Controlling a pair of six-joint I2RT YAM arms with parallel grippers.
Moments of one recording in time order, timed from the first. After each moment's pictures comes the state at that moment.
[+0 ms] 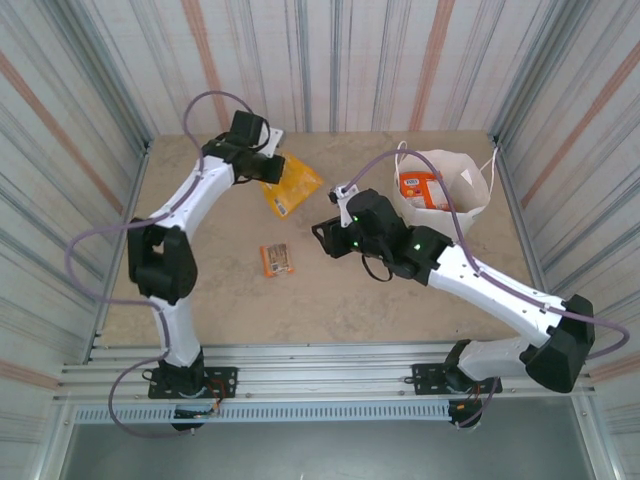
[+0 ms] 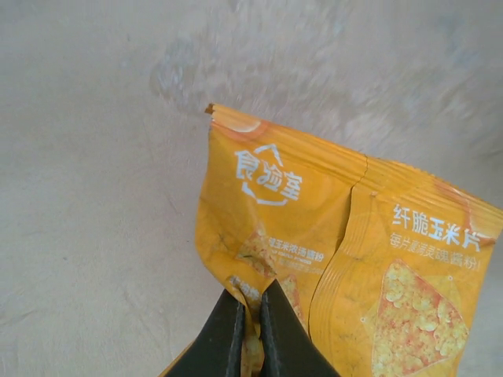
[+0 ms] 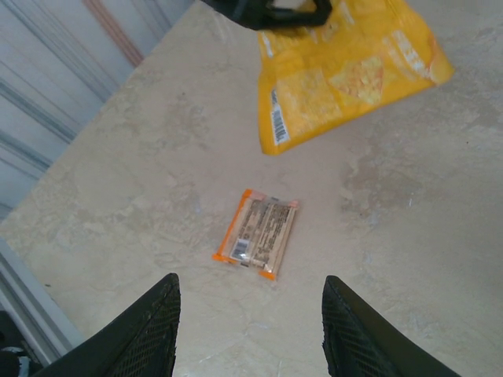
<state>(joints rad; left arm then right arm) -0.33 1.89 1.75 -0.71 0.19 -0.01 0.89 1.27 1.15 -0.44 0.08 0.42</state>
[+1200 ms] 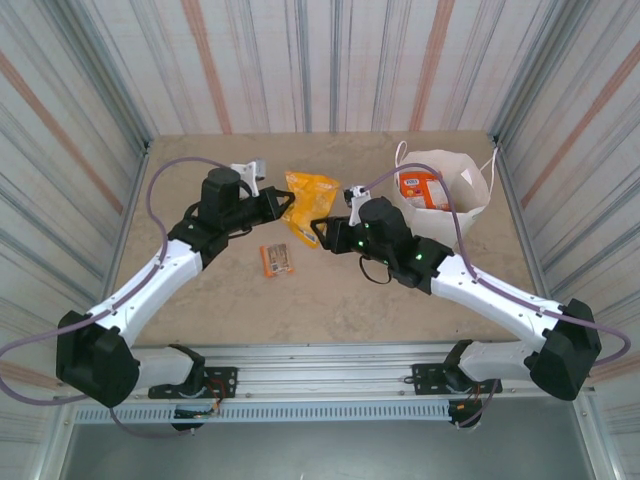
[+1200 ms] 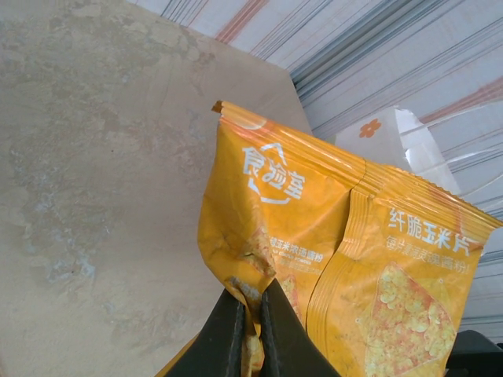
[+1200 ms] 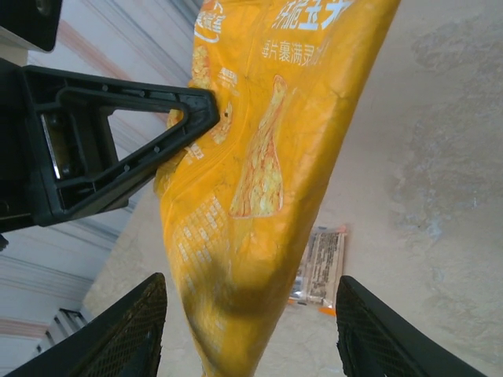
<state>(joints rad) -0.47 1.26 1.01 -0.14 0.35 -0.68 0.85 1.23 0.97 -0.15 0.02 0.67</state>
